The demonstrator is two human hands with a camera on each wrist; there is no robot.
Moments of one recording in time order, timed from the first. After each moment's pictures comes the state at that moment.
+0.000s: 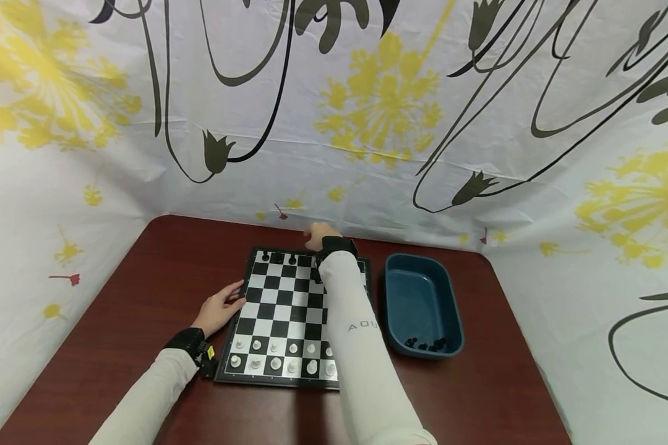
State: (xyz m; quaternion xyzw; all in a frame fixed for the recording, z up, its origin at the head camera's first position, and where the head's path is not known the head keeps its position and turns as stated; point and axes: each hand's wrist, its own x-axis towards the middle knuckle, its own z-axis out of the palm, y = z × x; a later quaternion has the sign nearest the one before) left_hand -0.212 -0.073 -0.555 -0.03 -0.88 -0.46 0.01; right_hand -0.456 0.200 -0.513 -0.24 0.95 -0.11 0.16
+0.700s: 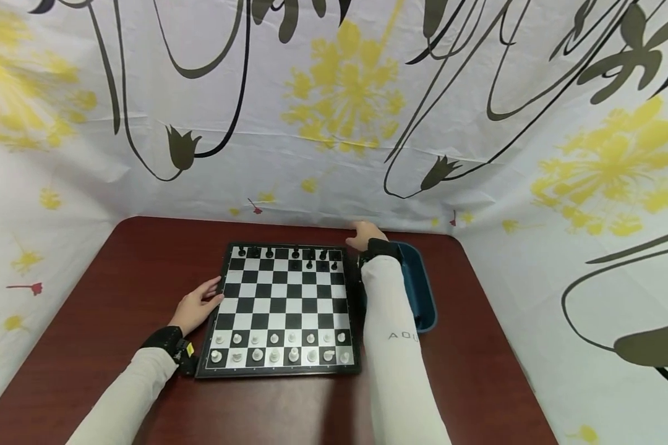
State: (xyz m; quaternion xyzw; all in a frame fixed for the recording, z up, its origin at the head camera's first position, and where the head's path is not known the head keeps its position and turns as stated) left_hand -0.214 -0.071 -0.555 -0.04 -0.89 -0.45 0.00; right_hand -0.327 0.330 -0.397 -0.12 0.97 -0.15 0.14
